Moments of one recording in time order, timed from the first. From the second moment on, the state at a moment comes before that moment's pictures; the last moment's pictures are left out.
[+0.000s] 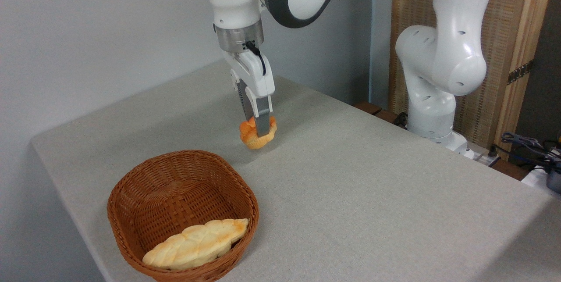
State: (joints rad) arm -0.38 -0.31 0.02 -2.31 -0.08 1.99 0.70
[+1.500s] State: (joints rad) arm -0.37 -0.17 0.09 -1.89 -0.08 1.78 0.66
